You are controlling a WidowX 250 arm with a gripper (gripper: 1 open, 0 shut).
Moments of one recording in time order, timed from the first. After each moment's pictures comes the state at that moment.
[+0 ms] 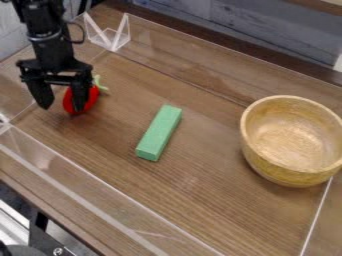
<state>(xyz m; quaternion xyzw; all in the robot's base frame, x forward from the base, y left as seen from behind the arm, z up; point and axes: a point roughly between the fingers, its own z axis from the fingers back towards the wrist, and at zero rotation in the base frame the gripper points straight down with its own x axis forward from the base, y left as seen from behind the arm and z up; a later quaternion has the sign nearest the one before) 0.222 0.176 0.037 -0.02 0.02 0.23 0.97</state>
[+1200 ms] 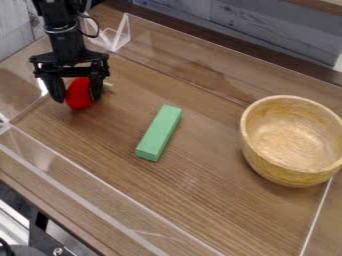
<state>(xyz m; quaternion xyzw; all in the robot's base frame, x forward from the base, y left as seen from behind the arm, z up) 0.253 0.162 0.043 -0.02 0.01 0.28 0.96</state>
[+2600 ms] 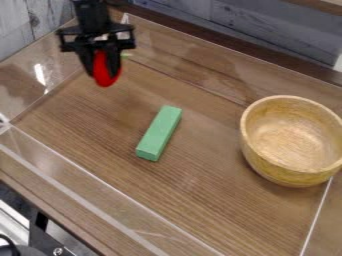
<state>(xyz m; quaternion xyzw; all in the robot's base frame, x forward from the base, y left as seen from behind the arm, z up) 0.287 0.115 0.090 -0.06 0.01 0.22 0.97</state>
